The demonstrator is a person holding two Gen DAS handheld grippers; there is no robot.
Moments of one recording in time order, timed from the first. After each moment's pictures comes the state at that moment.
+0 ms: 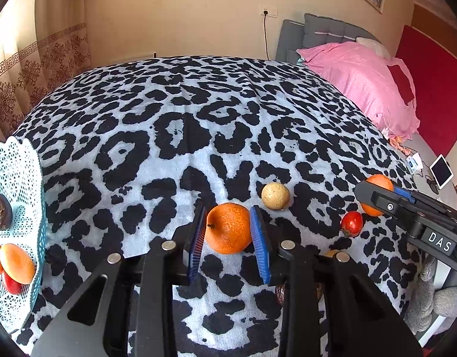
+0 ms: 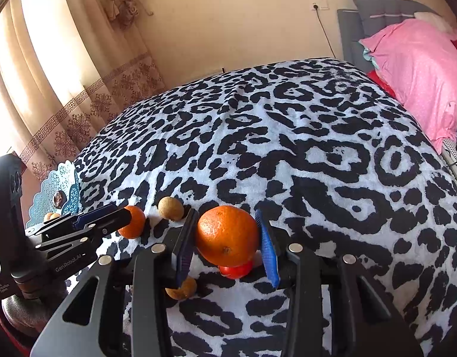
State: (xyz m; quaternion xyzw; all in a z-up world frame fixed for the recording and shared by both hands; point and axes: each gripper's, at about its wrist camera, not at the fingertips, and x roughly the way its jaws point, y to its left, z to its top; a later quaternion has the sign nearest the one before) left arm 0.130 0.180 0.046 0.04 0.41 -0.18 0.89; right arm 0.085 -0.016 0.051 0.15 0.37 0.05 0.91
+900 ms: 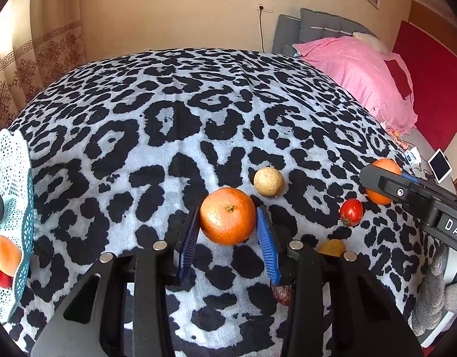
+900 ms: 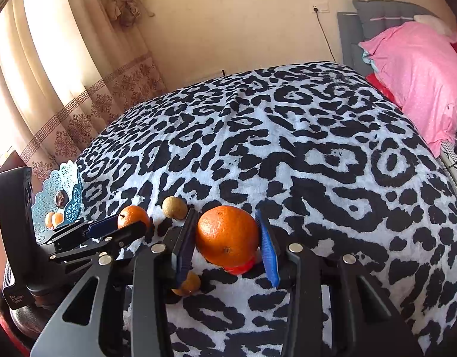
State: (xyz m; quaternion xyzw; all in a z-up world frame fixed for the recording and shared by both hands) left arm 0.123 0.175 0.037 0.04 0.41 -0.18 0.89; right arm 0.078 -0.015 0.058 0.14 0.37 0.05 0.92
